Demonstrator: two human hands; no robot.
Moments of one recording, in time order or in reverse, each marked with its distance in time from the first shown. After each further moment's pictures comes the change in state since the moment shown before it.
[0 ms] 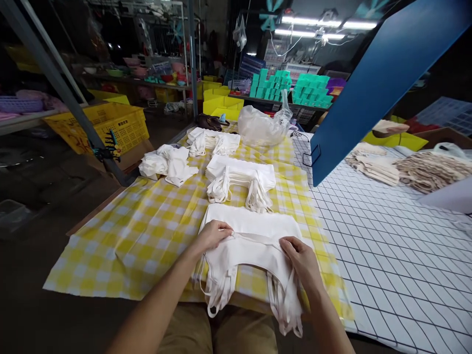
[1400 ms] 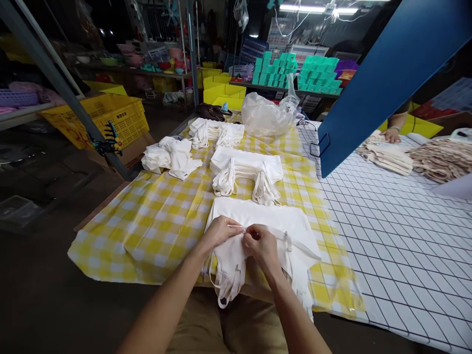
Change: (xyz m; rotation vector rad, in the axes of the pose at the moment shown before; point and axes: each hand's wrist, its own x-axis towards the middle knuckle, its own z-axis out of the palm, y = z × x) left_hand -0.002 -0.005 -0.002 0.030 -0.027 0.129; right_hand -0.024 -0.056 0.098 -0.129 -0.043 -0.157
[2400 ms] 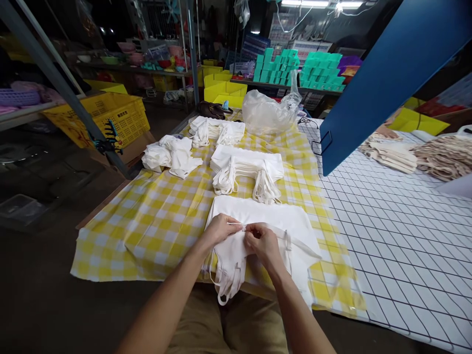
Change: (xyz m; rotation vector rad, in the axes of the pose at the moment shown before) left_hand 0.002 -0.002 0.002 -0.042 0.016 -0.069; right_hand 0.005 0.011 0.000 0.124 -0.081 0.051
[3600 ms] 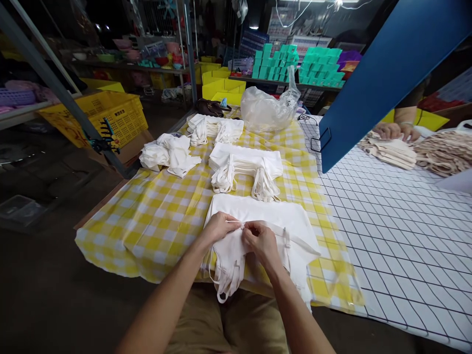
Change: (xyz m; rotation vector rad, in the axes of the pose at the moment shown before) left_hand 0.002 -0.003 -0.001 -0.003 -0.002 0.013; right_hand -0.003 -0.008 0.000 -0.060 0.023 -0.023
